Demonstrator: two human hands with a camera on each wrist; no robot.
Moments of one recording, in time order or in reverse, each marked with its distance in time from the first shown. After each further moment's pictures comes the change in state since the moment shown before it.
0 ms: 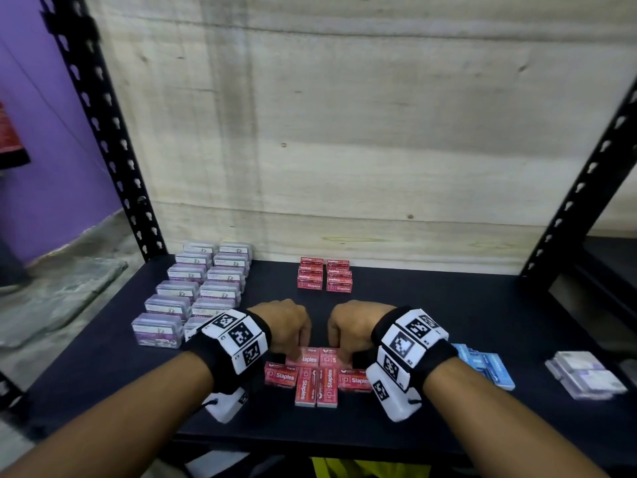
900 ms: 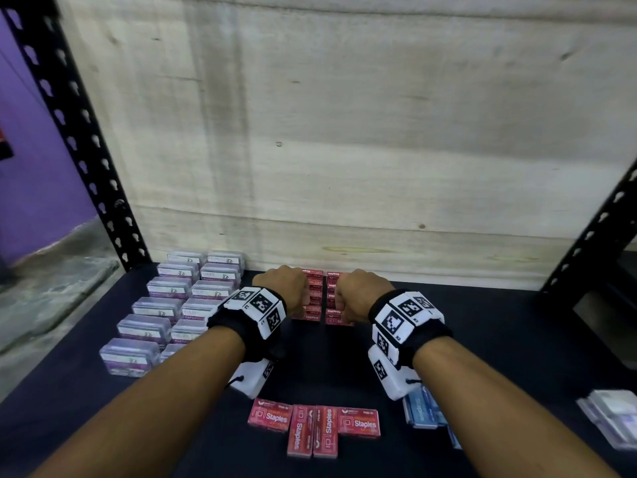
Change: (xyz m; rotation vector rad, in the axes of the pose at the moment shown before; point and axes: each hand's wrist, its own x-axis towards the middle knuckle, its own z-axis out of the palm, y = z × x) left_hand 0.066 -0.018 -0.047 -0.115 0.305 -0.216; right_hand 0.069 0.038 -0.042 -0.033 0.300 0.149
